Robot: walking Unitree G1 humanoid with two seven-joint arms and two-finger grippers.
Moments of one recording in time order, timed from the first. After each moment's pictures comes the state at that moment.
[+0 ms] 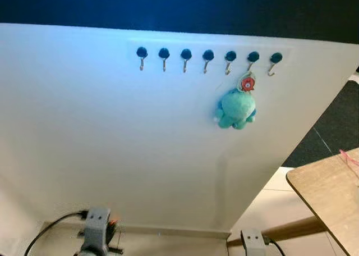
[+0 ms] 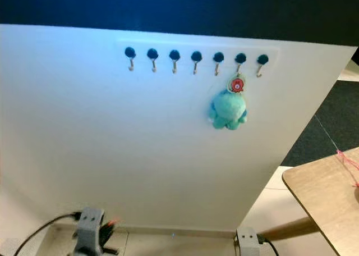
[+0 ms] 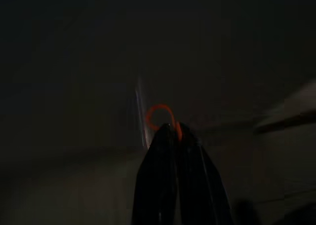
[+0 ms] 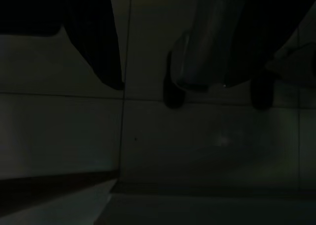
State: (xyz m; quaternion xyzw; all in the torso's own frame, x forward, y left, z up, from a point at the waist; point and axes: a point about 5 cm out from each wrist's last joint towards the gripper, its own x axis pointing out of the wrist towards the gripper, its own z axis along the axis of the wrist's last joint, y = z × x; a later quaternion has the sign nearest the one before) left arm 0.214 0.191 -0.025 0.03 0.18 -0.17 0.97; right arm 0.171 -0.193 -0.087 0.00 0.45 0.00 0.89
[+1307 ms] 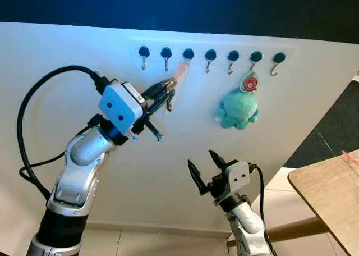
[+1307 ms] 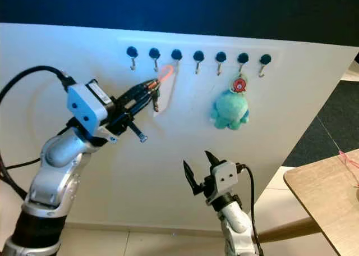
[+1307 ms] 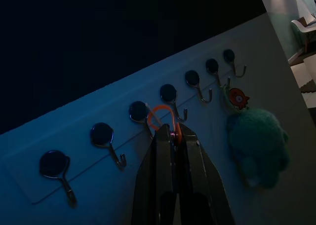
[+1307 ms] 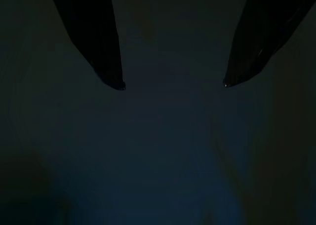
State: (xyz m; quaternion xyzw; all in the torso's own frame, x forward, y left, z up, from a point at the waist) left arm 0.271 0.118 0.276 0.18 -0.33 -0.35 0.86; right arm 0.275 -0.118 0.079 0.01 -0.14 0.22 0.97
